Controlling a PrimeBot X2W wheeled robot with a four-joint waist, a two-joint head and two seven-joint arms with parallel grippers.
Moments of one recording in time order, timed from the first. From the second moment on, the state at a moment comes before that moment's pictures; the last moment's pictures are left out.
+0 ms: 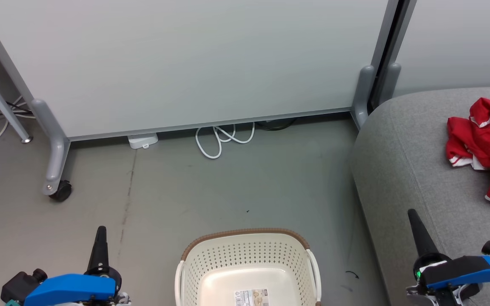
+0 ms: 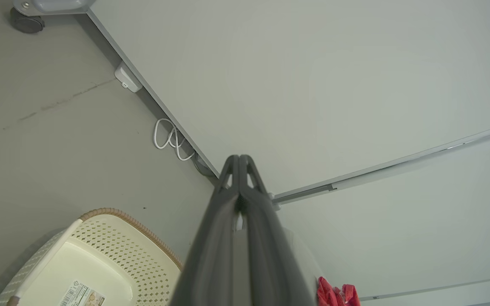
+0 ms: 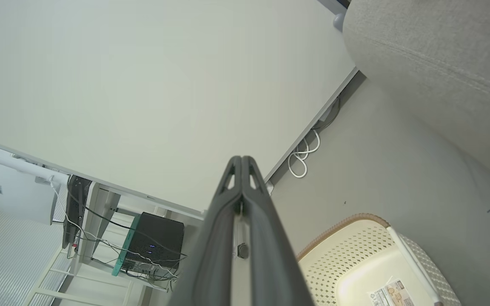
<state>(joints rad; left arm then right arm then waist) -0.04 0.06 0.04 0.32 -1.15 -0.13 -0.02 -0.07 -0.05 -0.08 0.27 1.08 0.13 0.05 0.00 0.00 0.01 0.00</state>
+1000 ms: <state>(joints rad) -0.07 0.05 0.08 0.28 -1.40 -0.13 0.05 -0.09 -0.05 -0.10 0.26 1.36 0.13 0.08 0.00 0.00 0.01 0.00</state>
